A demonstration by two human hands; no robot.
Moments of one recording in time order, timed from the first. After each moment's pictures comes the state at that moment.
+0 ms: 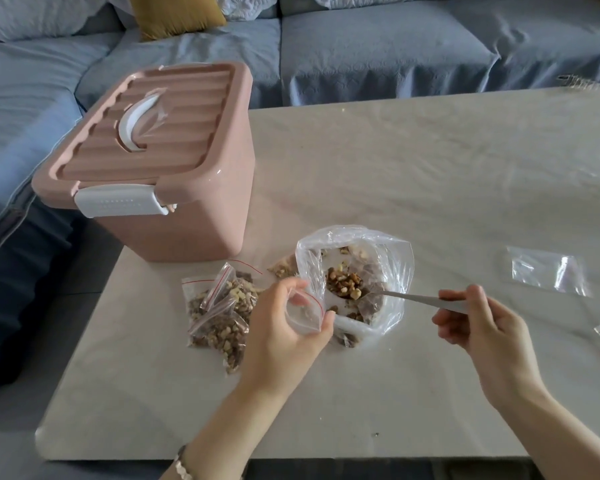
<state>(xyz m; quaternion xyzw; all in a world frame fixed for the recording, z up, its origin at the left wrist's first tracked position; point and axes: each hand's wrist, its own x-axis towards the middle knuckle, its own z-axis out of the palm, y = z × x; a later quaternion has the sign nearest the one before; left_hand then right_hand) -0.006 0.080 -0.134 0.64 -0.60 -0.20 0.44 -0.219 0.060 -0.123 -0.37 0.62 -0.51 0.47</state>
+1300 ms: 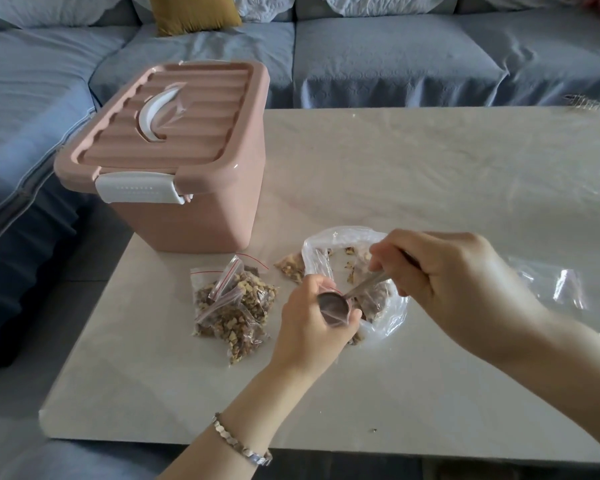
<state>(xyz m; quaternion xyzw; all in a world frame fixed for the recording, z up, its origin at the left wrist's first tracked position) -0.028 0.072 -0.140 0.65 -0.56 -0.29 0.42 -0.171 0.045 -0.026 -0.86 0.38 -0.32 0.10</state>
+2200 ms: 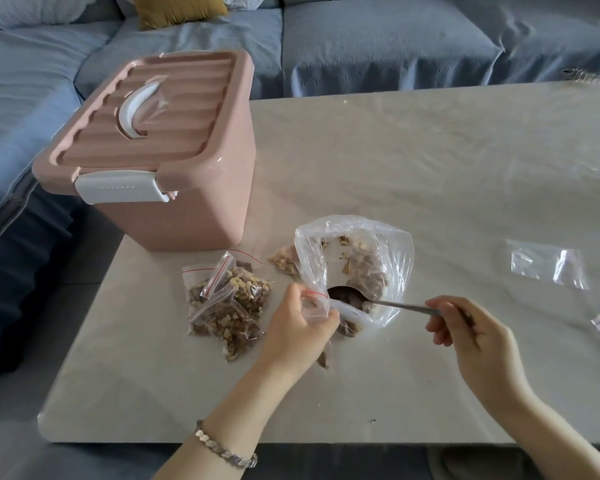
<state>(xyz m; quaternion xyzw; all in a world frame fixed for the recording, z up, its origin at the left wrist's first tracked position) -0.019 0.079 -0.135 0.71 -0.49 -0.40 0.32 -0.229 0.075 -0.145 -0.62 0.54 -0.45 0.35</state>
